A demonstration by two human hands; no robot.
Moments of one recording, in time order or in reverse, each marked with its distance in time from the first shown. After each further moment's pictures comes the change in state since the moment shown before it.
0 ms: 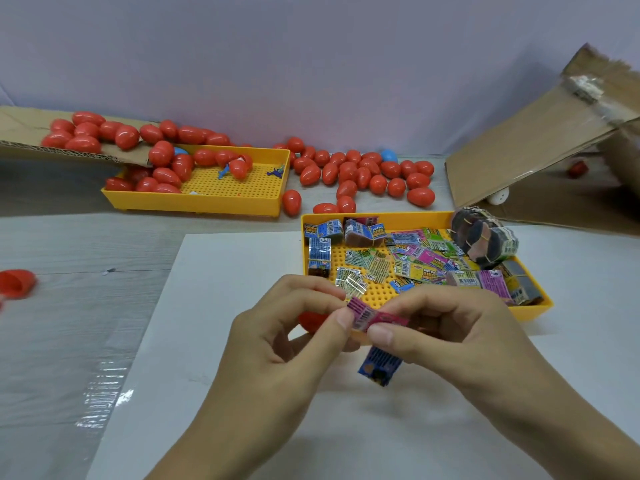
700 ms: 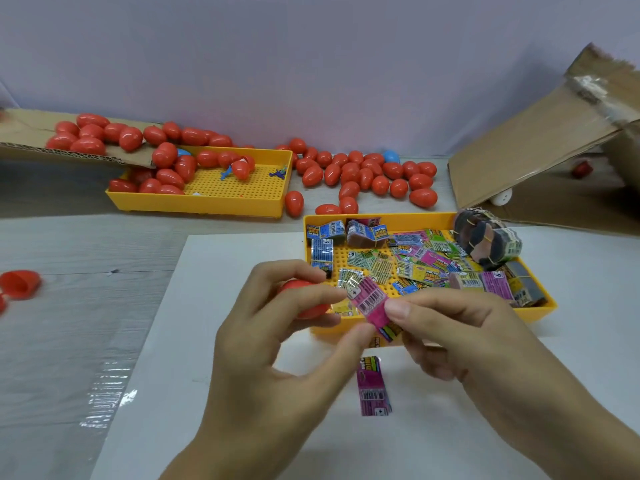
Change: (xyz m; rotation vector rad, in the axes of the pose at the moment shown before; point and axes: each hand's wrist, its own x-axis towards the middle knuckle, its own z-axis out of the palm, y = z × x) left_hand -0.001 0.002 0.001 0.328 0.140 0.340; right_hand 0.000 -0.006 -0.002 0.135 0.010 0.219
